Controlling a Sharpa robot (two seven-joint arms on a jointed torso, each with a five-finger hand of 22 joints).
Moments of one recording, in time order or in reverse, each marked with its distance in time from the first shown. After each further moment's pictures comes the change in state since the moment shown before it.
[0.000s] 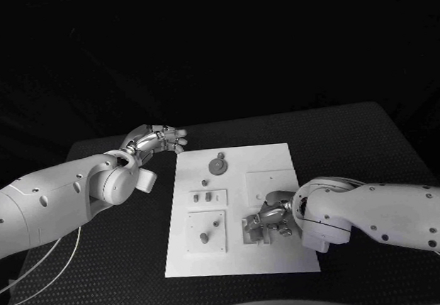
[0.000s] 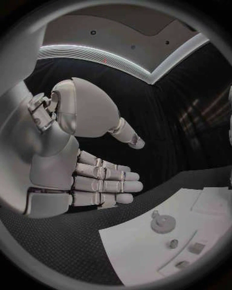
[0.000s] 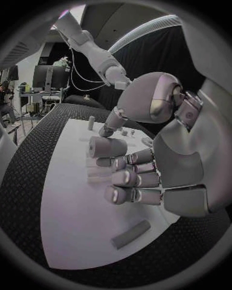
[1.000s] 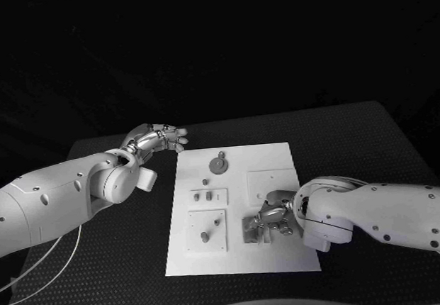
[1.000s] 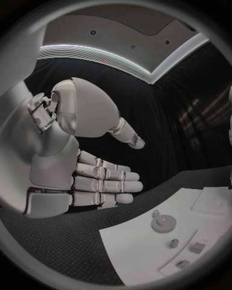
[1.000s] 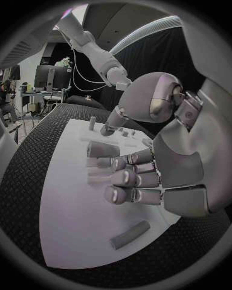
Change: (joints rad) left arm 0.000 -0.001 0.000 0.000 0.000 0.000 -0.002; left_hand 0.000 0.000 0.000 0.000 0.000 0.000 0.000 0.000 -0.001 0.000 0.000 0.000 0.000 0.000 0.000 0.000 0.002 0.000 0.000 0.000 0.000 0.002; right arm -0.001 -0.004 0.000 0.000 -0.014 0.011 0.015; right_hand -0.027 -0.040 -0.029 0.001 0.000 0.000 0.000 -0.006 -0.006 -0.007 0.008 -0.008 0.006 -0.003 -0.002 -0.010 0.007 0.000 -0.009 0.002 0.004 -0.006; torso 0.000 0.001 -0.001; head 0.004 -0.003
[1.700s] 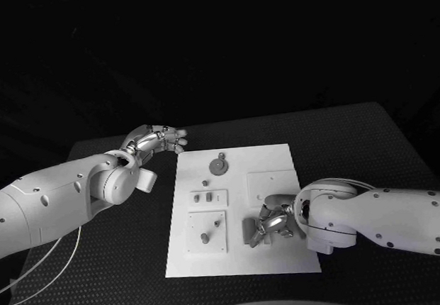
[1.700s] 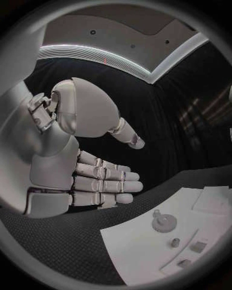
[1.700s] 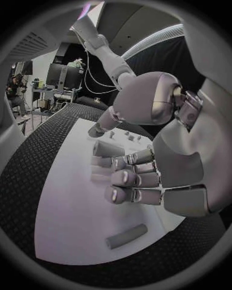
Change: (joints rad) left arm 0.000 0.001 0.000 -0.005 0.000 0.000 -0.001; left_hand 0.000 0.000 0.002 0.002 0.000 0.000 0.000 0.000 -0.001 0.000 0.000 0.000 0.000 0.000 0.000 0.000 0.002 0.000 0.000 0.000 0.000 0.002; right arm -0.003 -0.009 -0.005 0.016 -0.105 0.051 0.041; right_hand 0.178 -0.019 -0.136 -0.175 0.000 -0.006 0.006 -0.013 0.008 -0.009 0.002 -0.004 0.016 -0.008 0.002 -0.015 0.018 0.000 -0.020 0.002 0.007 -0.015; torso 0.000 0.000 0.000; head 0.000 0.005
